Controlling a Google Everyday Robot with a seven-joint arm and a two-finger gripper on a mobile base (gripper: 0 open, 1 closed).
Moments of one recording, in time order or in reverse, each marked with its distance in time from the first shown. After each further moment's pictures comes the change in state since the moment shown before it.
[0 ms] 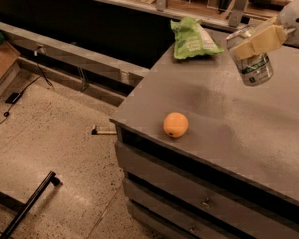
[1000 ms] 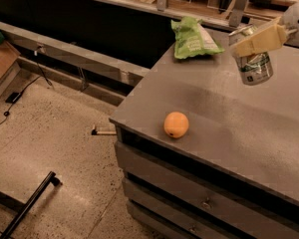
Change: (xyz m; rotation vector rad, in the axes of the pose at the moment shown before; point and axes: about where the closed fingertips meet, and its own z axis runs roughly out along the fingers) arm -0.002 0.000 -0.005 0.078 -0.064 0.062
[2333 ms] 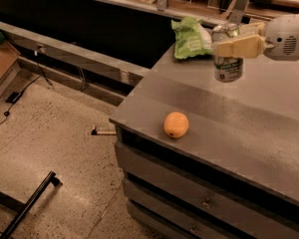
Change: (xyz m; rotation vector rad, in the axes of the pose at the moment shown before) arm -0.022 0.011 0.033 -0.044 -0.334 -0.110
